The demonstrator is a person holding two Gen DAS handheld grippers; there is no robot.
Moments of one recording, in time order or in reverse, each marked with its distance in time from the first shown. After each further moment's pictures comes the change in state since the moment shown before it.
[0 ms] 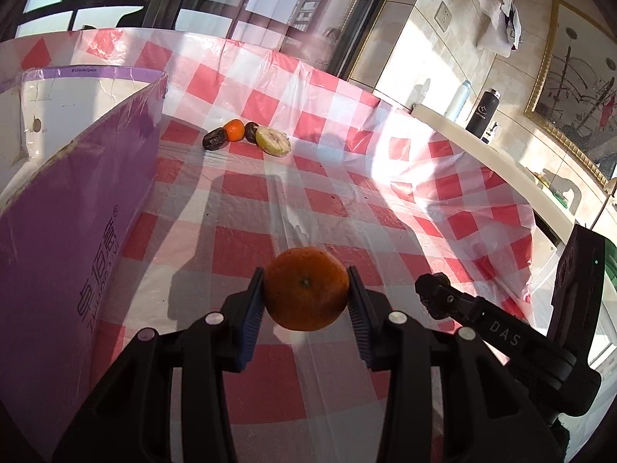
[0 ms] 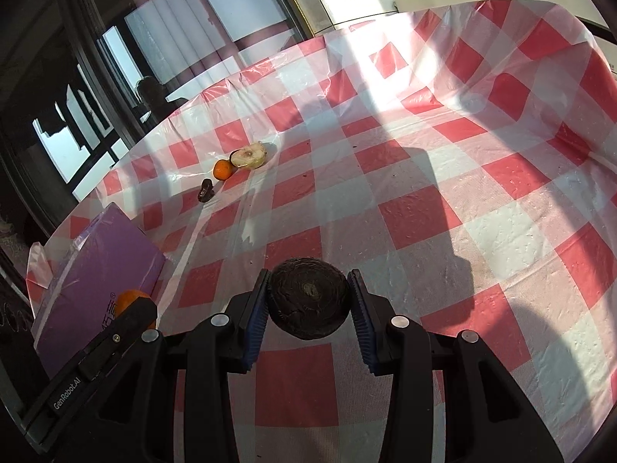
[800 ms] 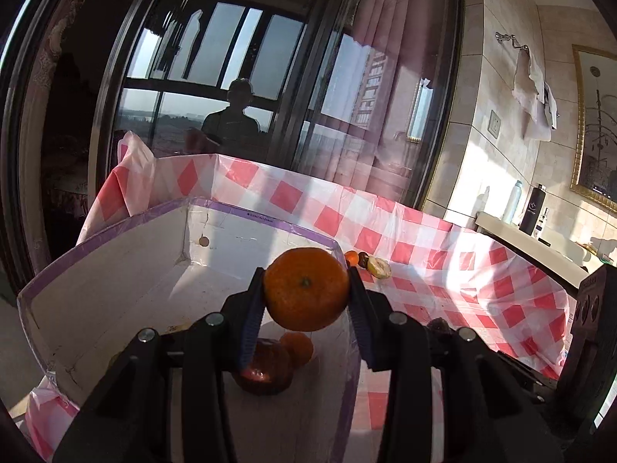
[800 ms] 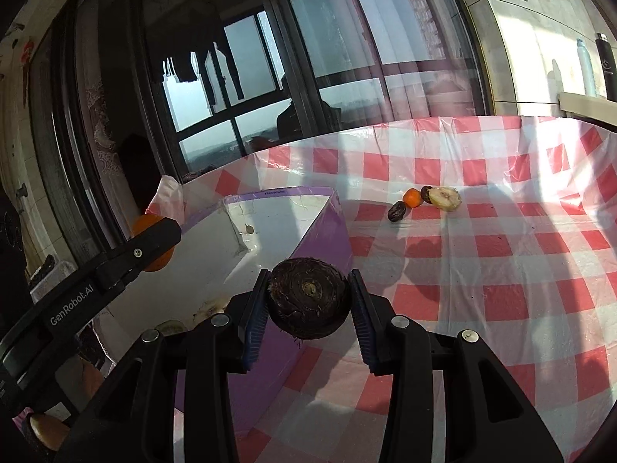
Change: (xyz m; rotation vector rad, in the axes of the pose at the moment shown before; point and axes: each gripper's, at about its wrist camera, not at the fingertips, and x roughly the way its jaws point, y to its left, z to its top) left arm -0.174 0.069 0.031 -0.045 -0.378 0.328; right arm -0.048 0.186 -0.035 -0.398 -0.095 0.335
